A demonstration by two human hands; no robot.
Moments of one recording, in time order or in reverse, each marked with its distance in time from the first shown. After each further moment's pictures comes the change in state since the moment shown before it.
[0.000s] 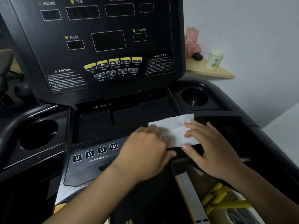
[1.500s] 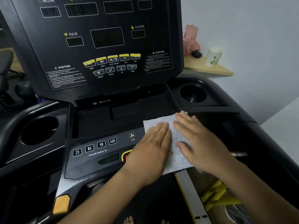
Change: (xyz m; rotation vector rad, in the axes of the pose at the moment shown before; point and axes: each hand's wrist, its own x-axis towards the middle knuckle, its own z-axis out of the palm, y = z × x) left_hand -0.007 0.015 0.061 -0.040 0.088 -0.018; right_hand 0.007 -0.027 -0.002 -0.101 -0.139 -0.030
